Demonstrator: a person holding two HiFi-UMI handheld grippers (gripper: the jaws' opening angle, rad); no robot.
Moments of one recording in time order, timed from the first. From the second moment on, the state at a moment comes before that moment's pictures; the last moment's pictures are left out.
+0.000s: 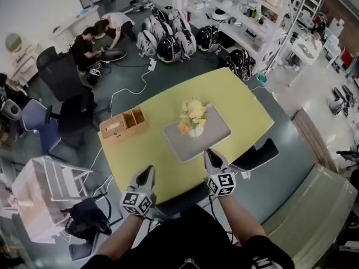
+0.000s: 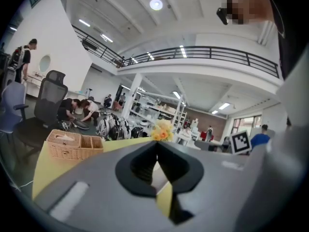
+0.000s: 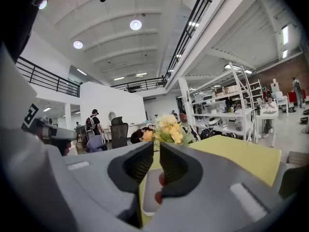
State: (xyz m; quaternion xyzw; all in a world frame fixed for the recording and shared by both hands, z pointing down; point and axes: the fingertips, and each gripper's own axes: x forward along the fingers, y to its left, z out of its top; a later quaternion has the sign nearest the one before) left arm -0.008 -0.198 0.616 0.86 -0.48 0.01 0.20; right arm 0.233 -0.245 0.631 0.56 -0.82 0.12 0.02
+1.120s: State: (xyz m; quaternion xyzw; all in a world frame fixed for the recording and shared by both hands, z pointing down) left arm -0.006 -0.228 0.740 0.80 -0.53 0.09 0.27; right arm 0.218 -0.456 0.803 0.55 -0.82 0.02 0.14
